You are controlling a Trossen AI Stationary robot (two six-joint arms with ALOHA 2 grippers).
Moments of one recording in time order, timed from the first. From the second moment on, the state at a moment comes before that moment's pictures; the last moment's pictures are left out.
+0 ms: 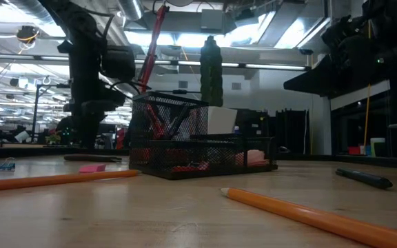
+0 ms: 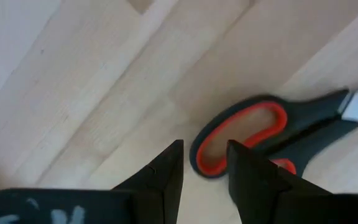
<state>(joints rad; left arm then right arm) 0.50 1.39 0.73 -0.73 -0.14 -0.29 0.15 1.04 0.13 0.73 0.39 -0.01</state>
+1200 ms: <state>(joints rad) 0.50 1.55 0.73 -0.74 -0.08 -0.19 0.15 1.04 0.13 0.73 0.39 -0.01</state>
